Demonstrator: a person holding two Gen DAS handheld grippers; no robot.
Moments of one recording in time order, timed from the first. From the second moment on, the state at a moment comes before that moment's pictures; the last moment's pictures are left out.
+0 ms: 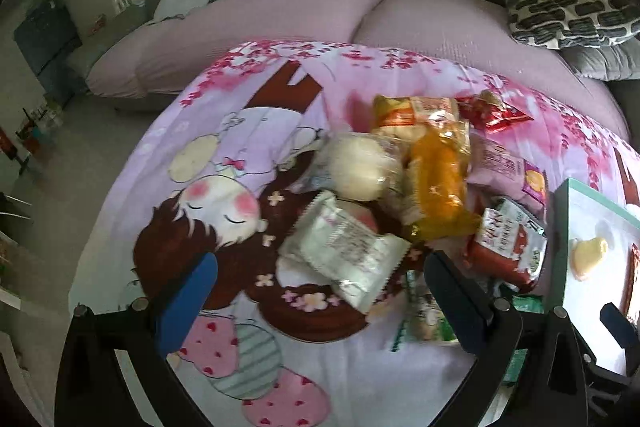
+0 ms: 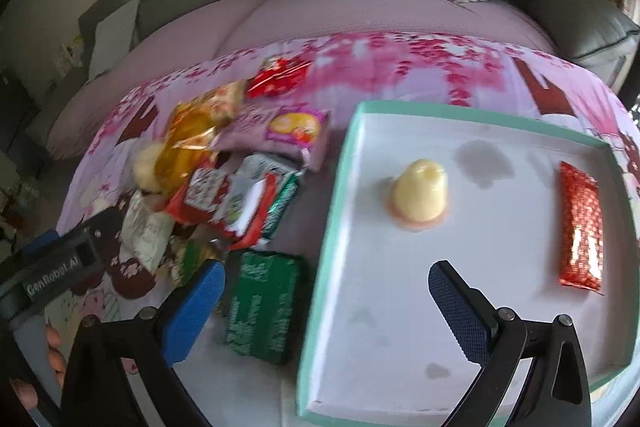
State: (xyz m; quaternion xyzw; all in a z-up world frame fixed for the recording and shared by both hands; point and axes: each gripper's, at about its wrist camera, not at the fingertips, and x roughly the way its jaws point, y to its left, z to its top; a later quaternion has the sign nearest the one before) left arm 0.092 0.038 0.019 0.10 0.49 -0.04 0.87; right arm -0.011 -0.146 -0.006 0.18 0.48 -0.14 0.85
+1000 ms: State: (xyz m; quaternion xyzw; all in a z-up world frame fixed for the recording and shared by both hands) left arm 0.128 0.080 -0.011 -0.01 0.55 -0.04 0.84; right arm 0.051 -0.104 -0.003 0.04 0.47 -0.07 0.88
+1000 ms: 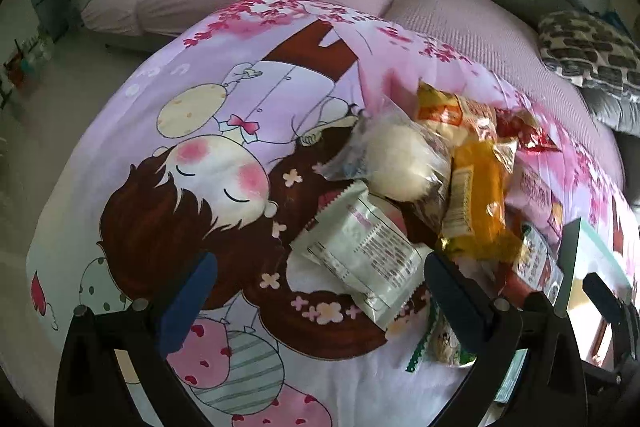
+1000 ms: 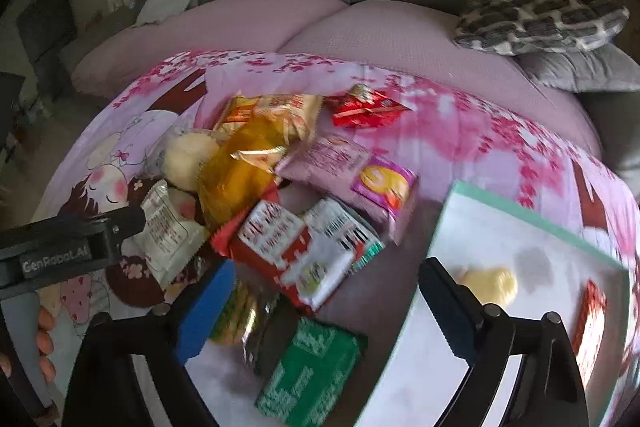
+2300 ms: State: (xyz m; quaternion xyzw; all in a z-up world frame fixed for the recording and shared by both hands) left arm 0.151 0.073 -0.040 -0.05 0.58 -0.03 0.81; right arm 0.068 -0.102 -0.019 0.06 0.50 -0.02 0.86
